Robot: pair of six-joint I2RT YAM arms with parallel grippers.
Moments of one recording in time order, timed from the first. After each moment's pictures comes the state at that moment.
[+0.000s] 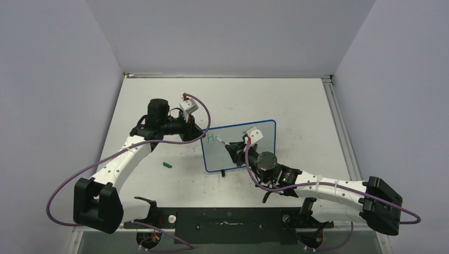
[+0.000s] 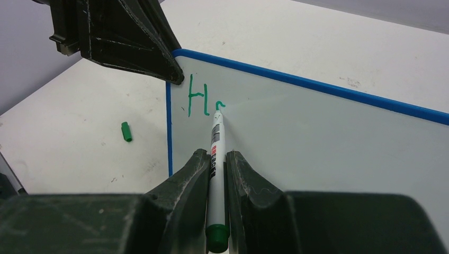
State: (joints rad) left arm -0.29 1.26 0.92 -0.28 0.82 0.14; right arm 1.09 1.09 0.51 0.49 0.39 0.20
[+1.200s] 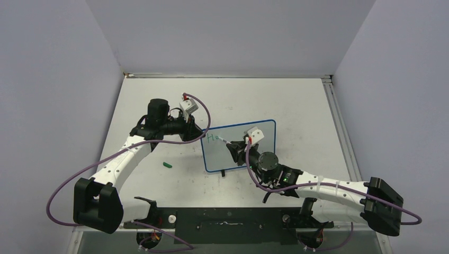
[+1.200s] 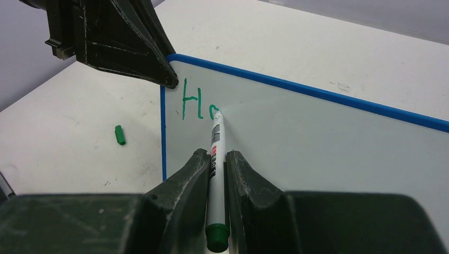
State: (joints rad) left arm -0.29 1.27 0.92 -0.28 0.82 0.14; right arm 1.09 1.08 0.51 0.49 0.41 0.18
